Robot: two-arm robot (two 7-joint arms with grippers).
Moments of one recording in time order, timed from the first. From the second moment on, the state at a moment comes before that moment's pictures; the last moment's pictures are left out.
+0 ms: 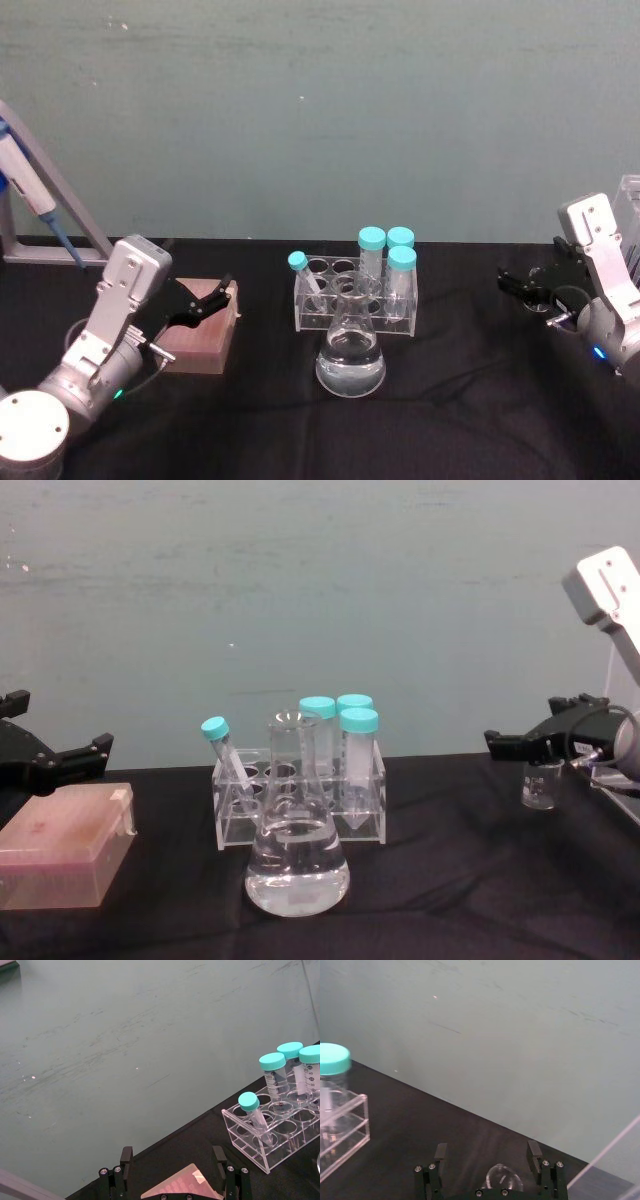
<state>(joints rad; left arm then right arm) -0.20 0.60 0.45 -1.41 -0.25 -0.12 0.03 0.54 0.16 -0.21 -0.92 -0.09 -0.01 0.22</state>
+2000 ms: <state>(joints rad) -0.20 0.60 0.45 -1.41 -0.25 -0.12 0.03 0.46 0.31 -0.40 -1.18 0.19 -0.08 0.65</state>
